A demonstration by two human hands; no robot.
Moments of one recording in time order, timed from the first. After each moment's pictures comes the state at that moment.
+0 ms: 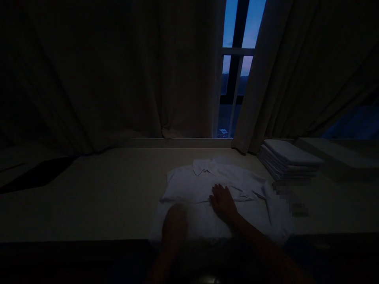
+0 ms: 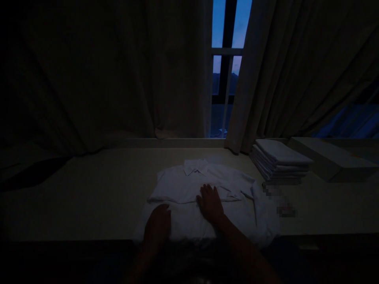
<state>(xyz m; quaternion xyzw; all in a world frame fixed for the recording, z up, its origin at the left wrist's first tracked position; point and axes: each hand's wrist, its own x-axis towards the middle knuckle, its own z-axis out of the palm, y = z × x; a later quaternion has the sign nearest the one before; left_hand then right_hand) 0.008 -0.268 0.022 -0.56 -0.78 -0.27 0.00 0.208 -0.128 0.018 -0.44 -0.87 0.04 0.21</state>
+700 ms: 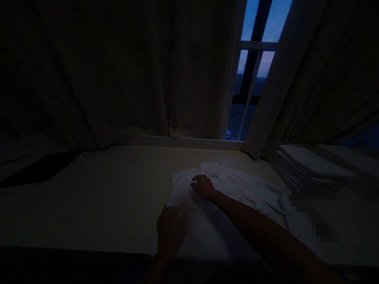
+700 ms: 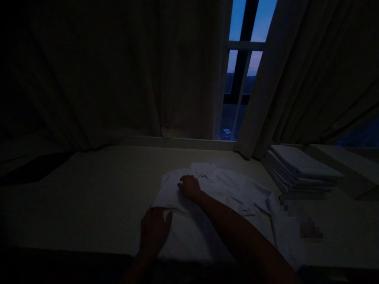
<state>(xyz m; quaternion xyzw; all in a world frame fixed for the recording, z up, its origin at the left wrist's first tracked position) -0.031 -0.244 0.047 -0.52 -0.84 -0.13 0.07 0.057 -0.060 0.083 -0.40 -0.88 0.19 0.15</state>
